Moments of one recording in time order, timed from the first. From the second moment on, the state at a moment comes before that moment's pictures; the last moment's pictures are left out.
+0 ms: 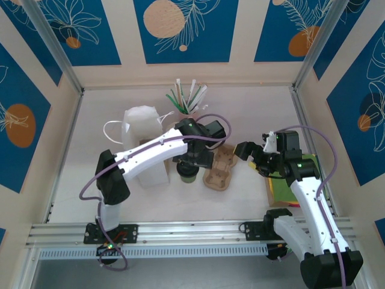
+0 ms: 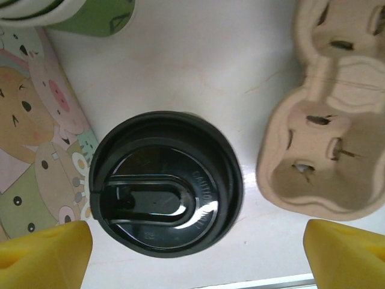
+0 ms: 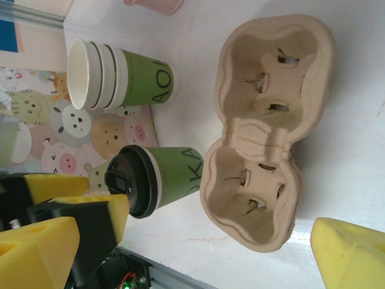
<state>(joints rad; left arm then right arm) -1.02 1.92 1.87 -1.40 -0.18 -0.81 0.09 0.83 0.80 -0.85 -0.60 0.66</state>
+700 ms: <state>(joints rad) -0.96 1.86 1.72 -1.29 -0.12 -0.79 0.10 0.86 0.80 -0.82 -0.62 0.66</state>
